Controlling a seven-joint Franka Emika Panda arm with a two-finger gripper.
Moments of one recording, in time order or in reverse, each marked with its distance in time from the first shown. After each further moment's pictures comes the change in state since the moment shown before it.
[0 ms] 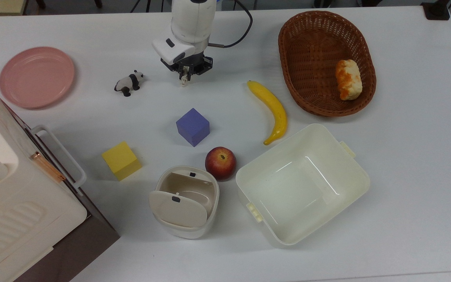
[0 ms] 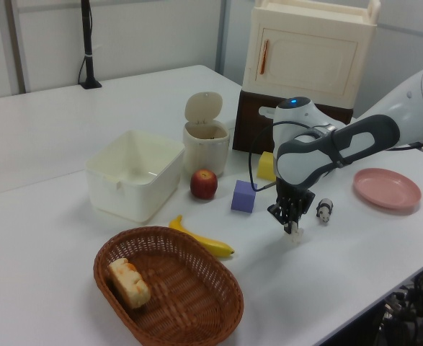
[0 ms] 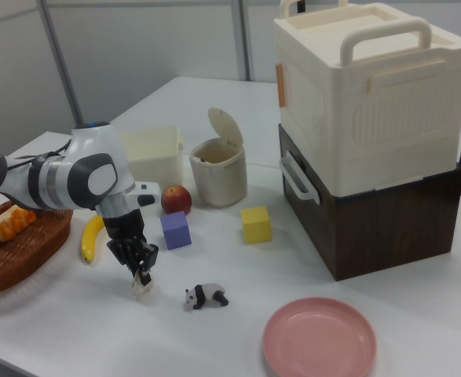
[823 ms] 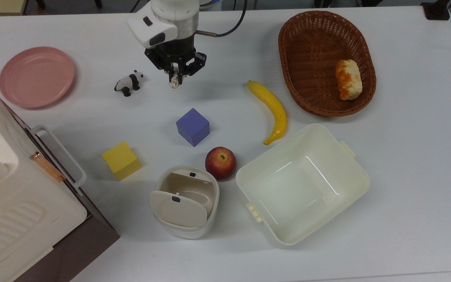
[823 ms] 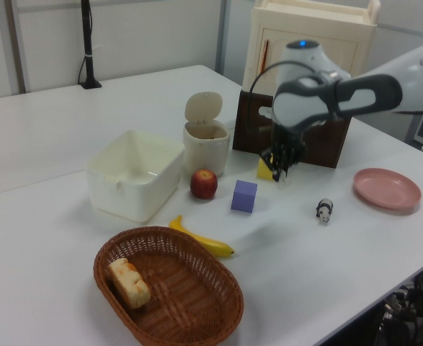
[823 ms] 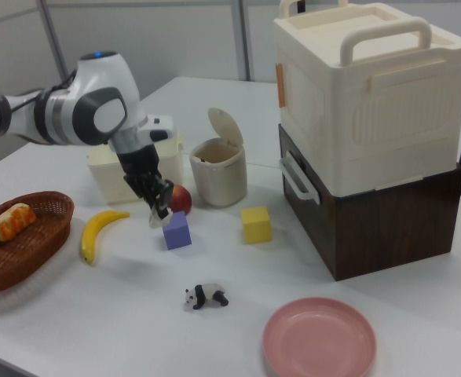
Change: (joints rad) arm -0.032 0.001 -0.003 0.291 0.079 -0.128 0.002
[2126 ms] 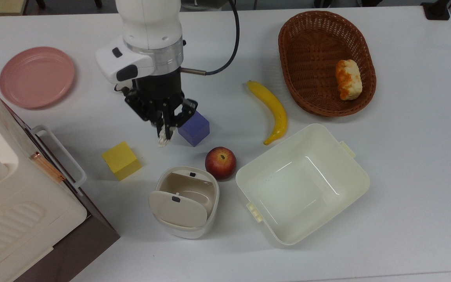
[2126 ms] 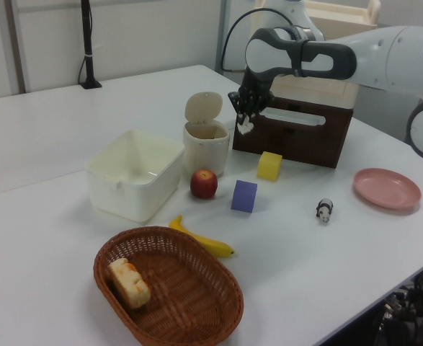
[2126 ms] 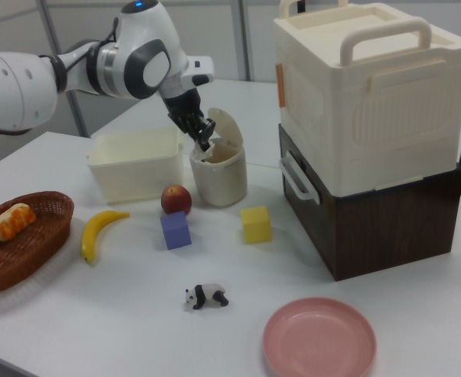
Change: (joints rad) arm -0.021 0.368 -0.001 0.613 0.073 0.004 0.000
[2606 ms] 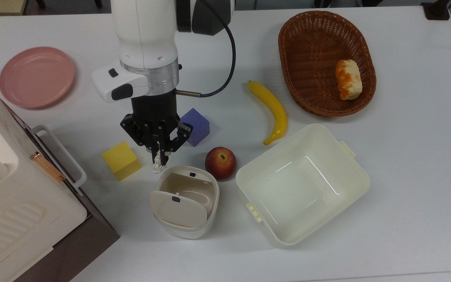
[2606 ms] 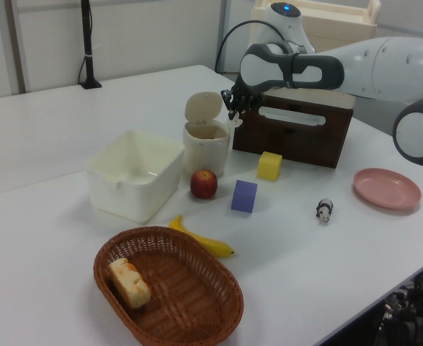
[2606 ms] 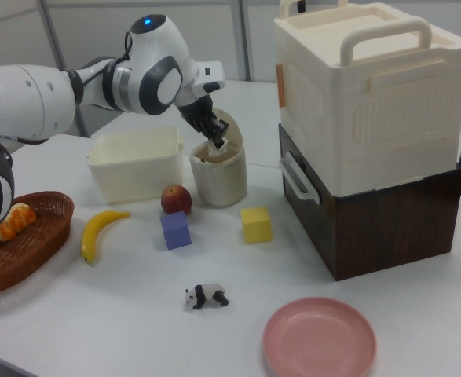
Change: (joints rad) arm -0.009 0.075 0.000 0.020 0.000 0.182 0.000
